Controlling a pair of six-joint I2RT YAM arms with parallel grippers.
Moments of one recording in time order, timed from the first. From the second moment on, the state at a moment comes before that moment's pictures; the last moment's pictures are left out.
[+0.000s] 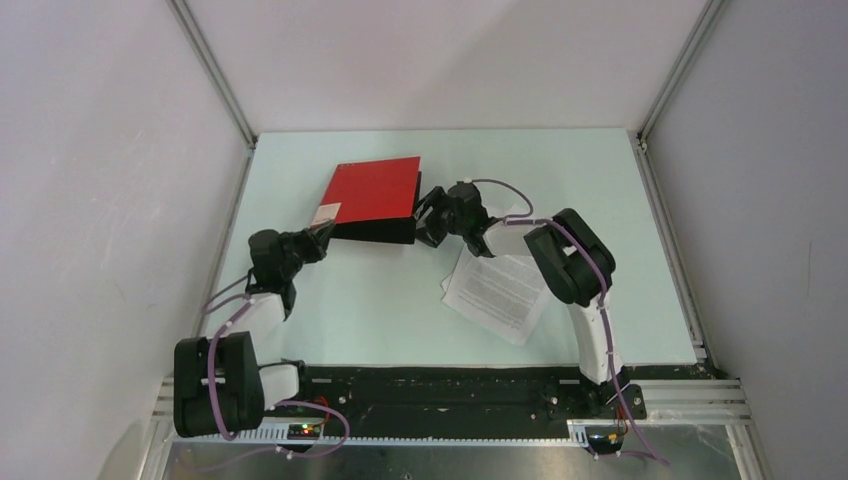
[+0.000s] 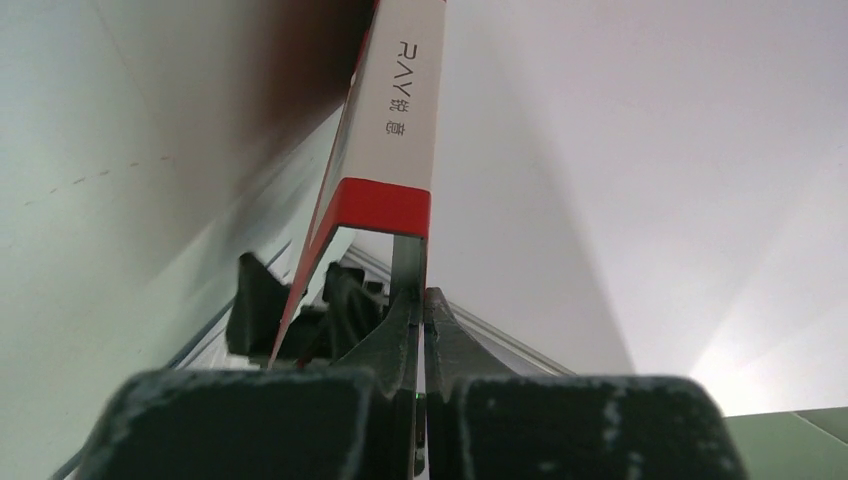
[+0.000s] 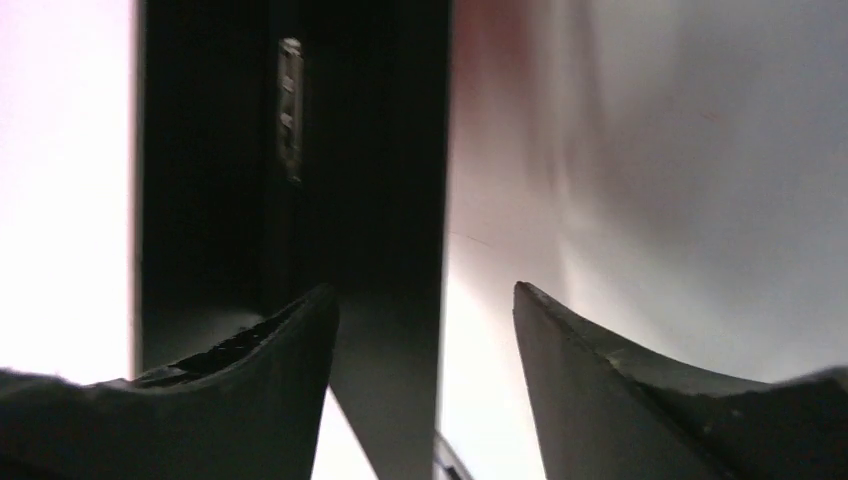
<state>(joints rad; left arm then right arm) 0.12 1.19 0.39 0.42 0.32 -1.82 0.63 2.12 1.25 0.41 -0.29 1.36</state>
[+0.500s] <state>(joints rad) 0.10 0.92 0.32 0.38 0.37 -1.82 0.65 1.99 1.44 0.06 -0.12 1.16</state>
